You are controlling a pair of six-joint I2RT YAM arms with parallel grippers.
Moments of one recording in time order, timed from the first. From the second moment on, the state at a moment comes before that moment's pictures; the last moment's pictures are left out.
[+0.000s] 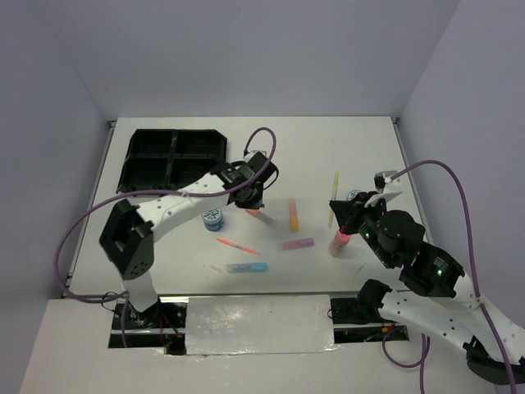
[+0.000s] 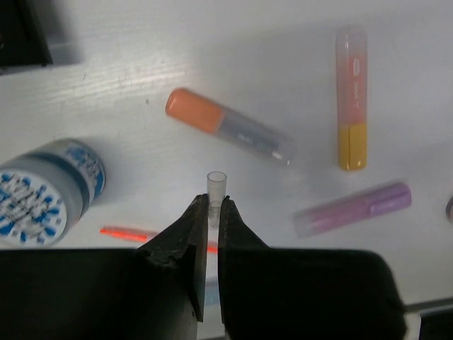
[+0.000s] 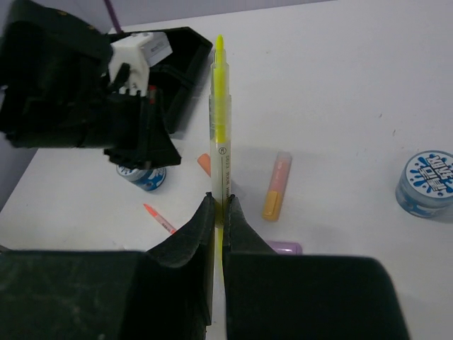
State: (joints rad) left arm -0.81 1.72 1.46 -0.79 -0.30 -0.66; right arm 0.87 0.53 0.89 -0.59 0.49 0.47
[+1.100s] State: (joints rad) left arm -0.68 2.40 2.10 -0.84 -0.08 0.11; right arm 0.87 0.41 0.94 -0.69 0.46 0.41
